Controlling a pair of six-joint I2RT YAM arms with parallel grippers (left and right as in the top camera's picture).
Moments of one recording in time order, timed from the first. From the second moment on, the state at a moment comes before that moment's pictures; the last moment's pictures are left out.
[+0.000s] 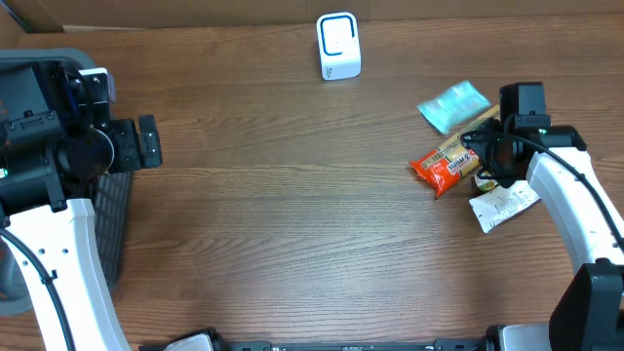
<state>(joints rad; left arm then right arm) 0.28 1.39 1.74 -1.33 -0.01 0.11 0.00 1.59 1.15 -0.75 0.04 0.82</state>
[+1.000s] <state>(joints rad) 0.28 1.39 1.74 -1.33 -0.01 0.11 0.00 0.71 1.38 -1.24 -0.09 0.54</state>
